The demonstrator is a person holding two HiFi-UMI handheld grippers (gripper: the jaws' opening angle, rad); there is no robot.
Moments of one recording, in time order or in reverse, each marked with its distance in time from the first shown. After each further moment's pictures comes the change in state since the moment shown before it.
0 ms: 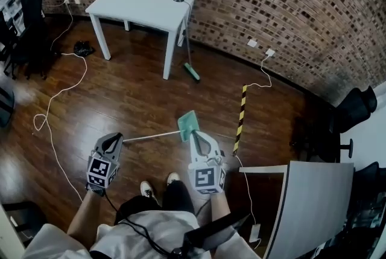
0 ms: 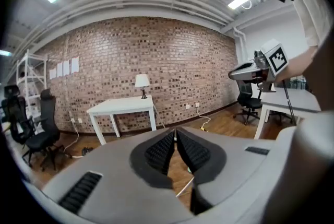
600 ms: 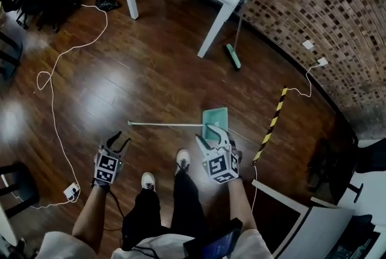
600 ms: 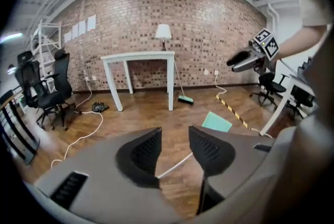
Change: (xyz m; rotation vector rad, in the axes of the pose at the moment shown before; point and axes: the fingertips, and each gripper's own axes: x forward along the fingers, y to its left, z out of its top) left arm 0.109 0.067 -0.268 -0.187 0.353 0.087; right arm 0.240 0.113 -0.215 -0.130 0.196 0.545
